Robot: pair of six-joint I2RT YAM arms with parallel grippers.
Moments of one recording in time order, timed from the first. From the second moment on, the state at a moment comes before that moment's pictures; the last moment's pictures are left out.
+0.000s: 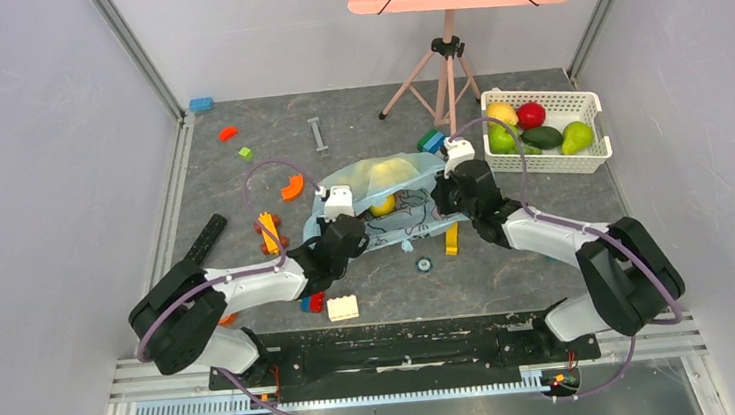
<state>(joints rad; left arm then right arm) -0.89 1.44 0.60 0.18 -0.66 -0.48 0.51 1.44 0.67 0.25 0.09 0.25</state>
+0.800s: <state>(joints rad) -0.90 0.91 0.46 -0.06 -0.69 -0.62 0.47 0.94 0.46 0.14 -0.02 0.27</state>
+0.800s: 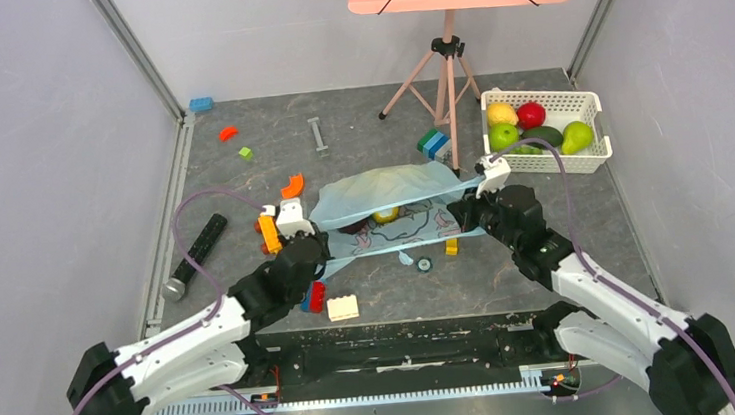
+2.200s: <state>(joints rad) -0.70 1.42 0.49 0.42 -0.68 -0.43 0.32 1.48 0.53 0.44 -0.24 0.28</state>
